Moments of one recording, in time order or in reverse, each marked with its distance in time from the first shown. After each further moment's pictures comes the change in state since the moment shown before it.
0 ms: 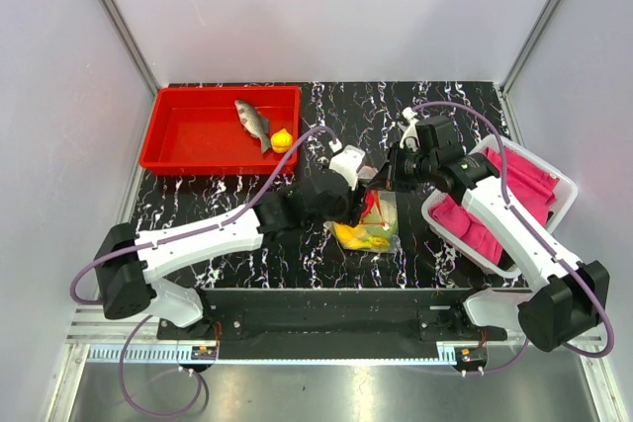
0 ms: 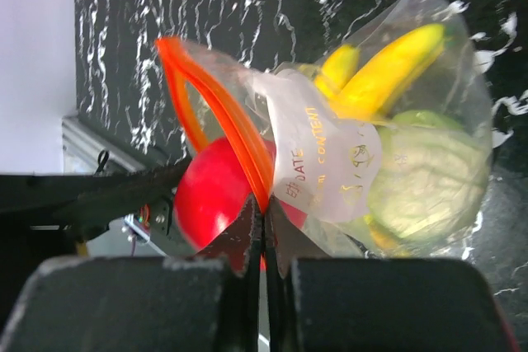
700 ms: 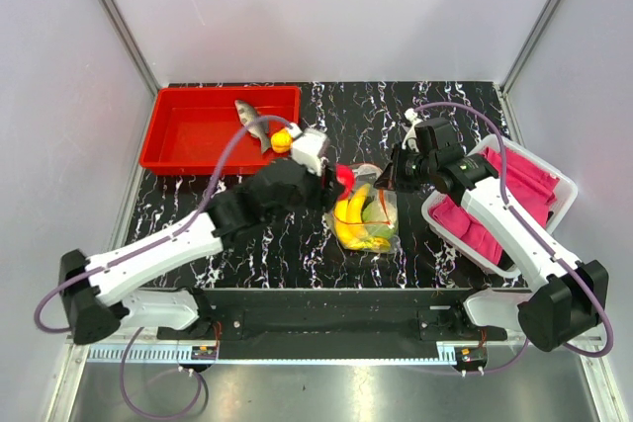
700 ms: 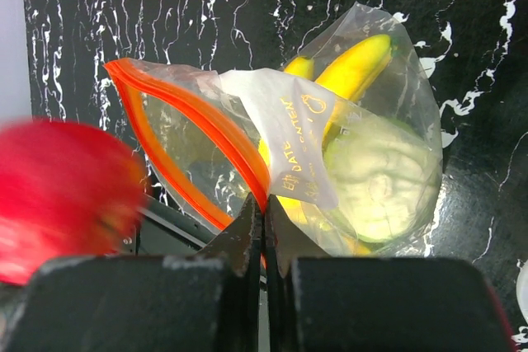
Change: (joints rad) left arm 0.080 -0.201 -0.067 0.021 0.068 0.040; right arm -0.003 0.000 -0.013 -0.004 0.108 -0.027
